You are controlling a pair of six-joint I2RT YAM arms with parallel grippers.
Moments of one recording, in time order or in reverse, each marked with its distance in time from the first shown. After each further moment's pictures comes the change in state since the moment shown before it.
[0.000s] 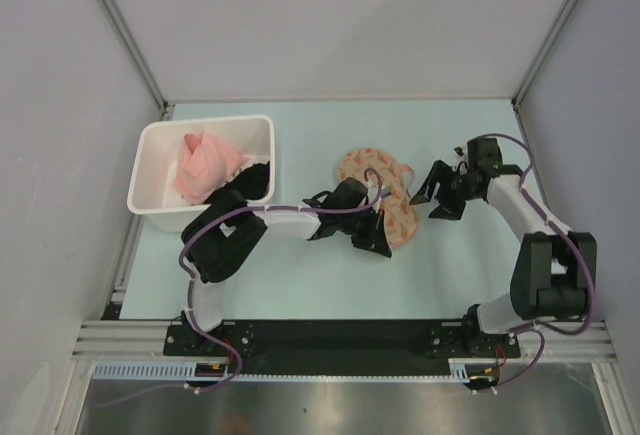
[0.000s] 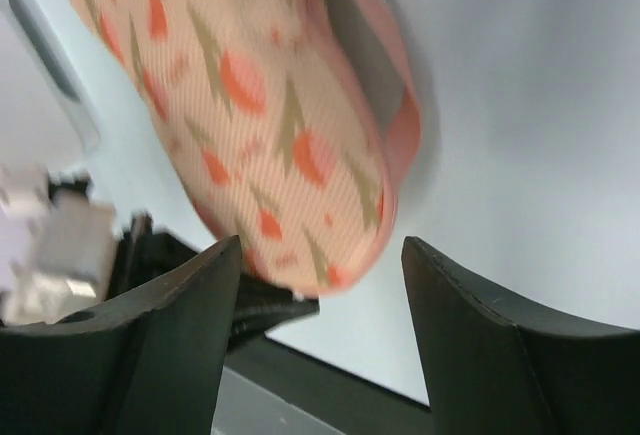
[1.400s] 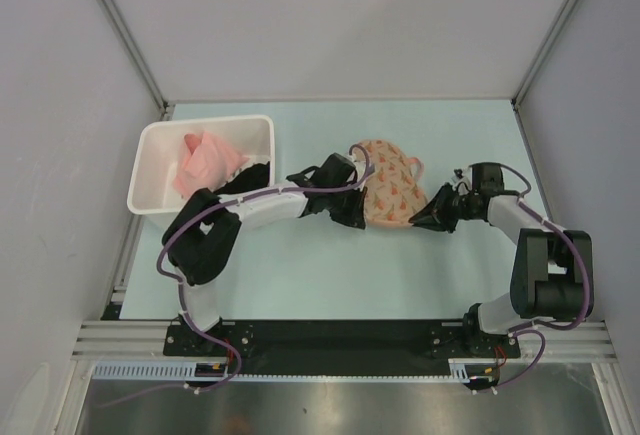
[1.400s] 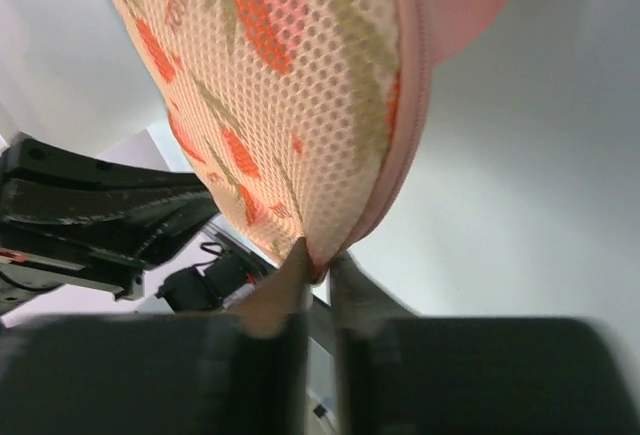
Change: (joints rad) left arm 0.105 -0.088 0.126 -0.355 -0.246 0.264; right arm -0.084 -0.087 -0.337 0.258 -0.296 0.153
